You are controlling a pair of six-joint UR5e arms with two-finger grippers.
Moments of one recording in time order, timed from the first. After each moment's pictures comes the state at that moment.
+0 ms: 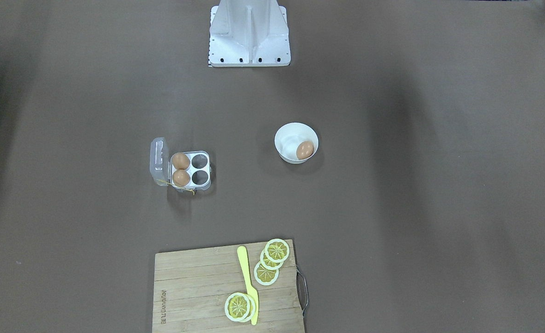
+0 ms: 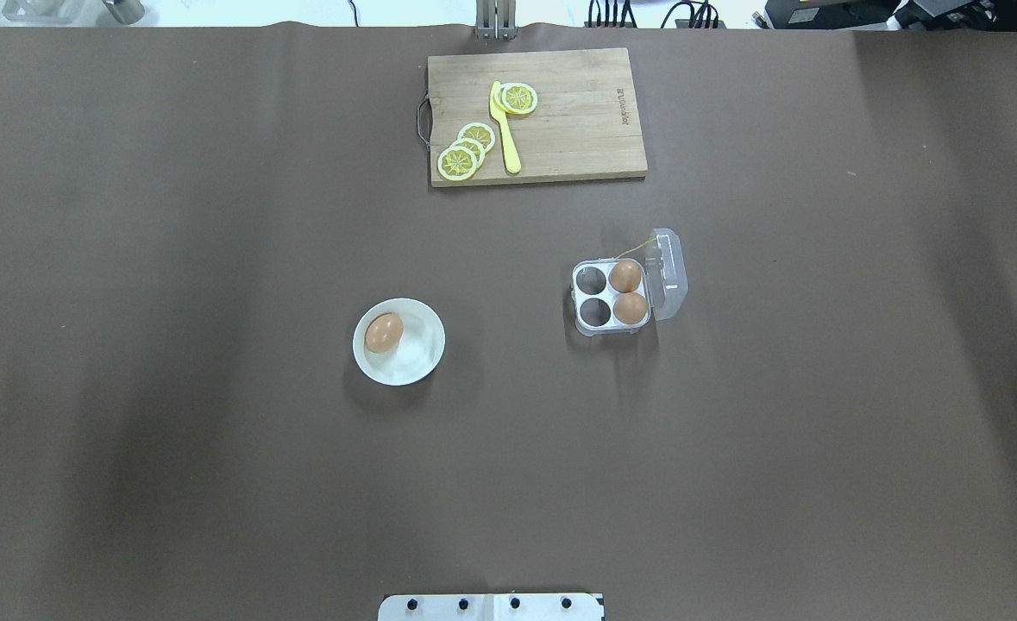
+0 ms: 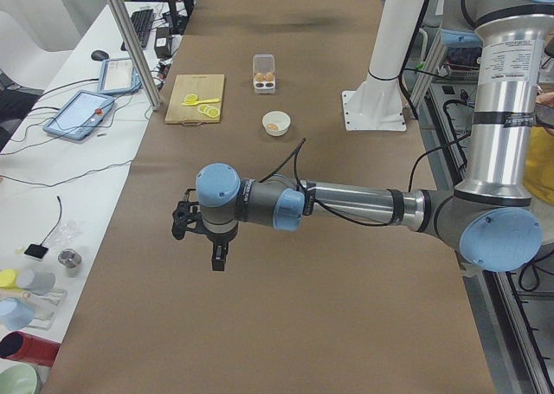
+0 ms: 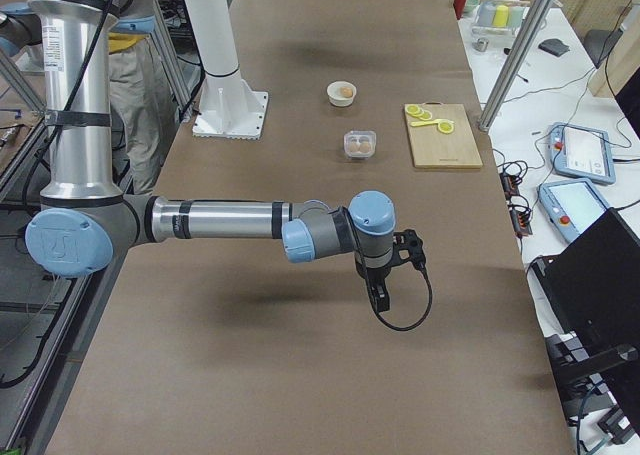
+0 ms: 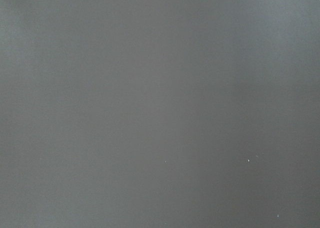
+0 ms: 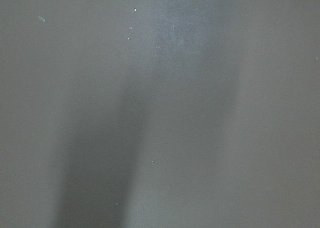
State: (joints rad) left arm -1.58 -1.60 -1.64 -1.67 -2.40 -0.13; right arm 1.49 -1.60 1.62 -1.33 2.29 -0.01
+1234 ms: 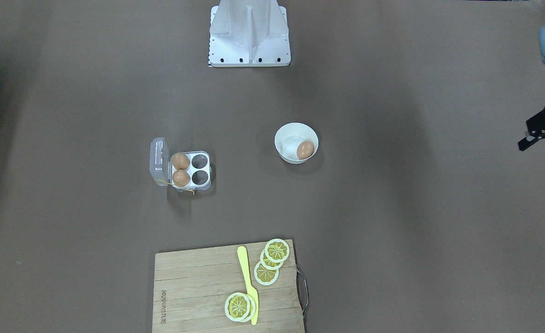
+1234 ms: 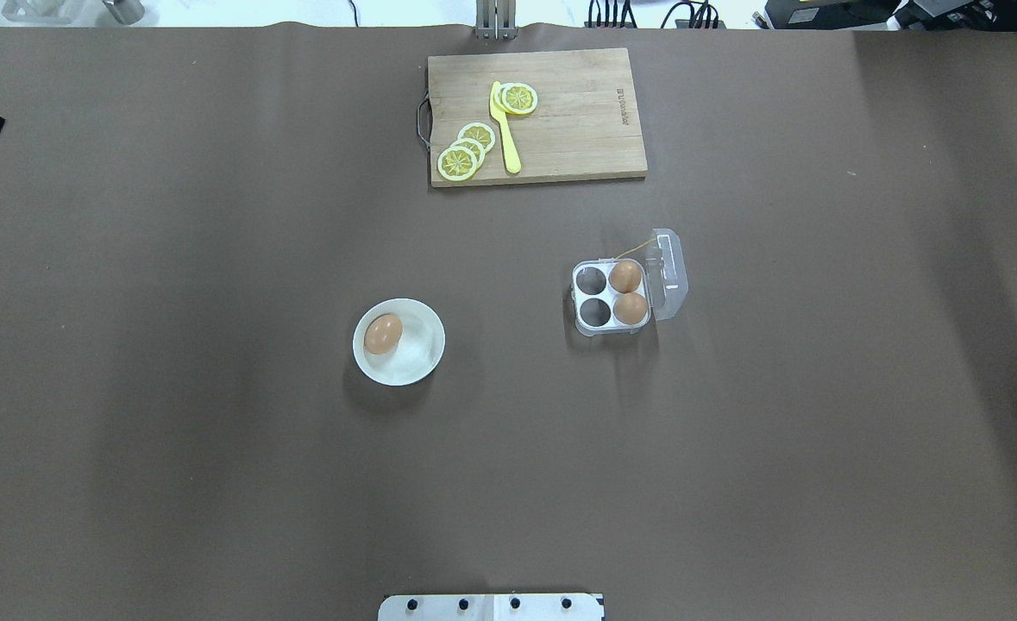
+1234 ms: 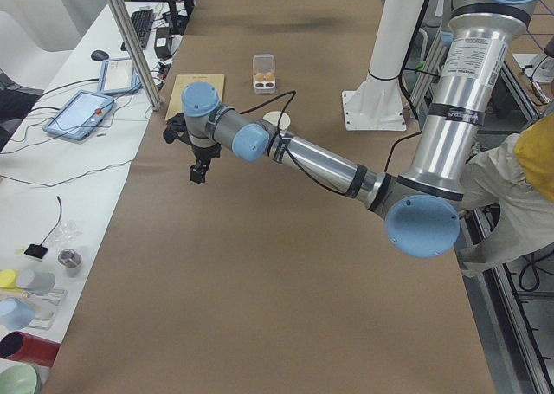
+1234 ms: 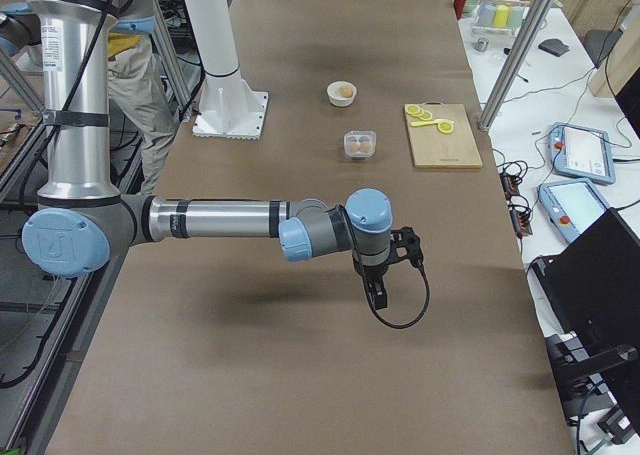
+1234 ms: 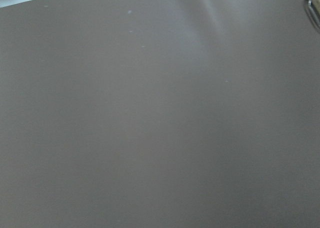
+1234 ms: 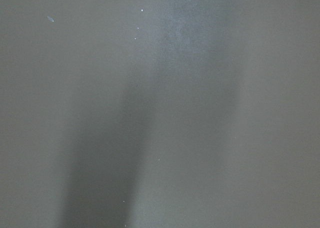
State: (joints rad) left arm -1.31 -1.85 -1.73 -1.69 -2.44 -0.22; right arm 1.49 -1.61 1.64 -1.33 2.30 -0.01
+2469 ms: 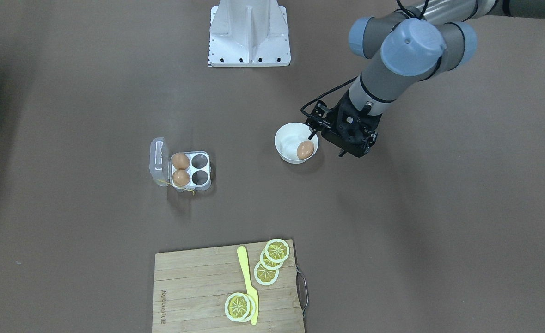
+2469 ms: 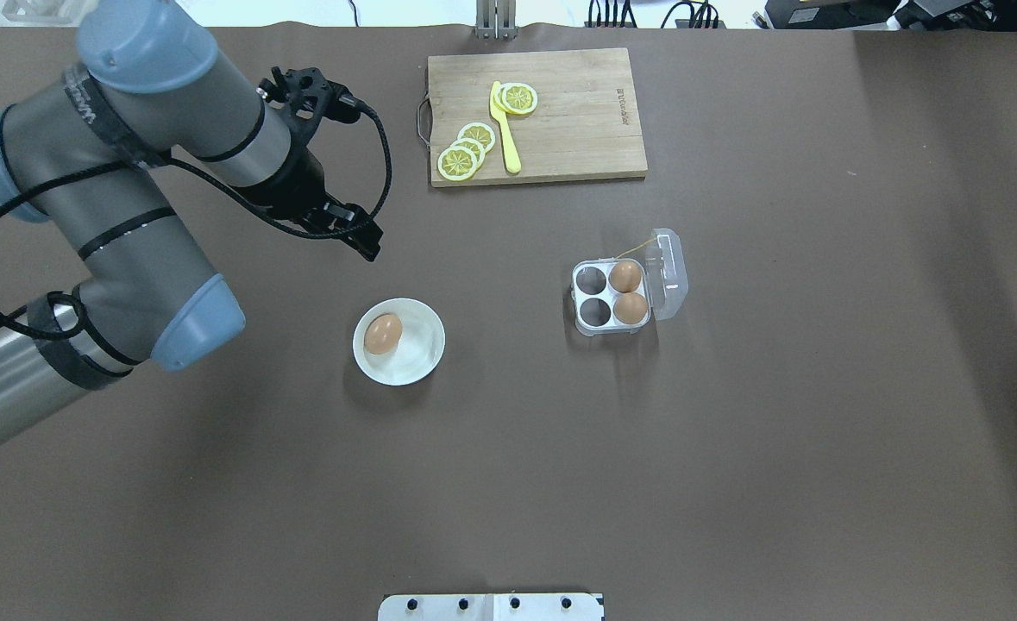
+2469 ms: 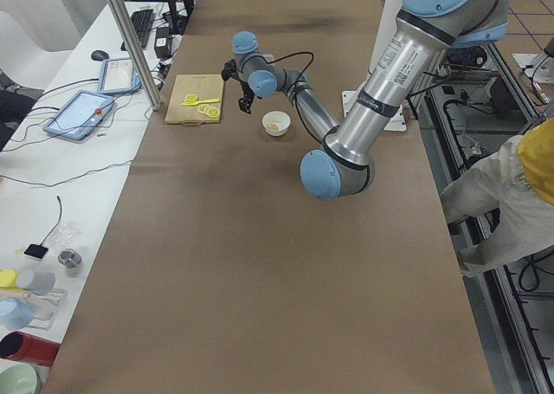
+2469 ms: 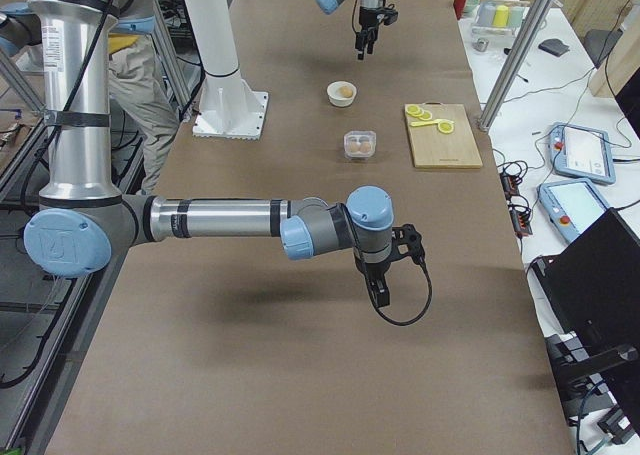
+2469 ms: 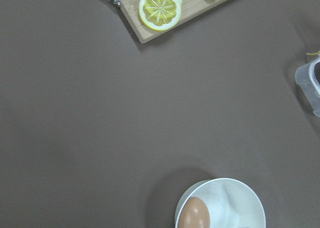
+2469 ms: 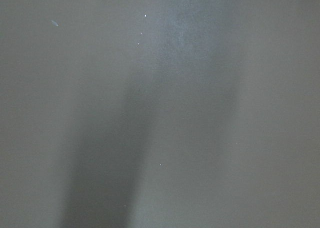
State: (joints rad) left arm -0.77 -2.18 -1.72 -1.70 -2.20 -0.62; right arm 1.49 -1.61 1.64 -1.33 2.29 -0.01
